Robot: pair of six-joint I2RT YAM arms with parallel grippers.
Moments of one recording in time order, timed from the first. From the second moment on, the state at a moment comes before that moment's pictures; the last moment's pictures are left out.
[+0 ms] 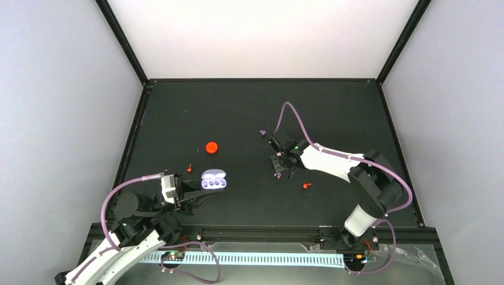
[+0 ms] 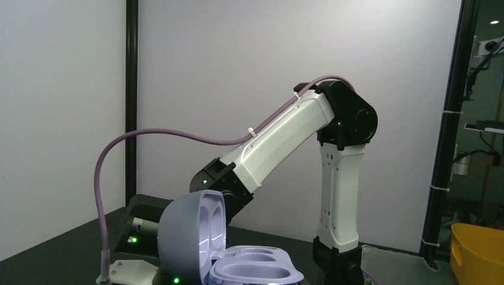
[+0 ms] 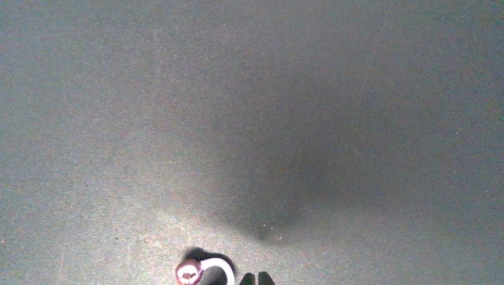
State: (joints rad) left arm -0.84 0.05 0.39 0.01 0.40 -0.24; right arm 0.75 1.65 0.97 -0.51 0.15 0.39
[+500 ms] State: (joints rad) left arm -0.84 0.06 0.39 0.02 0.40 -0.24; right arm 0.75 1.65 0.96 -0.49 0.07 0.46
